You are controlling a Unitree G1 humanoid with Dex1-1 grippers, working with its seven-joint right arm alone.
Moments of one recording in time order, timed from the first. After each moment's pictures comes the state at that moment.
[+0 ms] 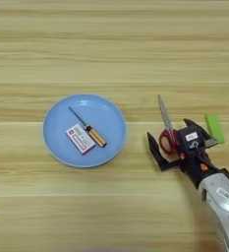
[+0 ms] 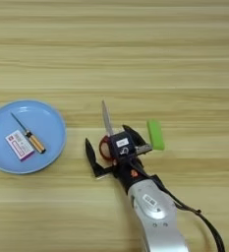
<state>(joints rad) 0.26 -0.19 0.02 -0.34 -0.06 0.20 0.27</state>
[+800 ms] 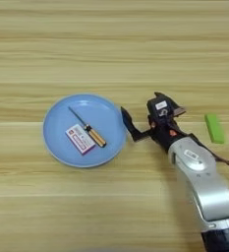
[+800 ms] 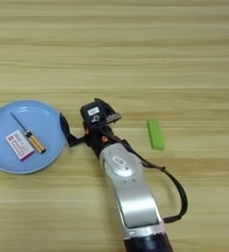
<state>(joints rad) -0.02 -0.12 0.13 -0.19 -0.09 0.30 0.24</state>
